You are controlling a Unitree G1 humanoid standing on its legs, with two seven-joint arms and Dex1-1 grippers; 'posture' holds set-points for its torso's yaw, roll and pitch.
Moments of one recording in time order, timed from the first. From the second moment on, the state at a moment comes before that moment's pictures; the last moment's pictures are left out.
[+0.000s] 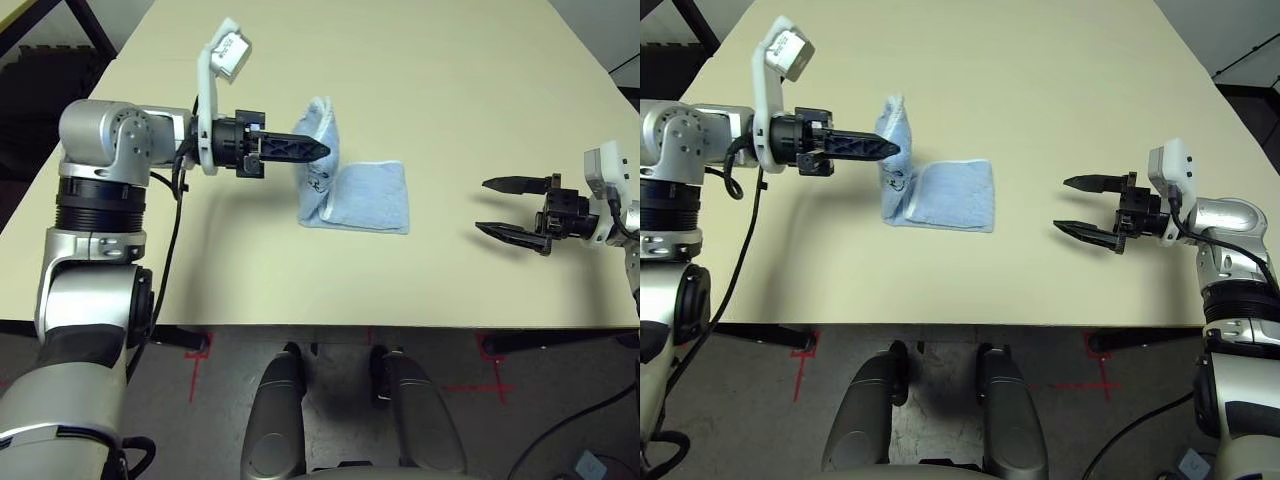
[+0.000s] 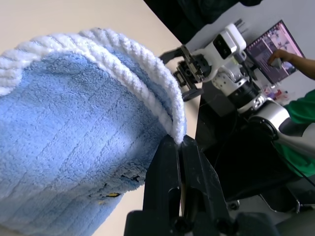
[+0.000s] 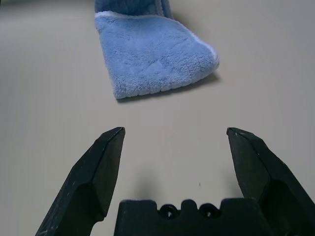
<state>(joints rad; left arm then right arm) -1.15 0.61 -0.09 0.38 -0.60 1.25 -1.24 -0.63 -0.74 -0.14 0.71 0.33 -0.21 1.49</state>
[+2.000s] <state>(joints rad) -1.25 0.31 -0.31 0.65 -0.41 1.02 -1.35 -0.62 -0.72 -0.13 0.70 0.33 -0.21 1.47</state>
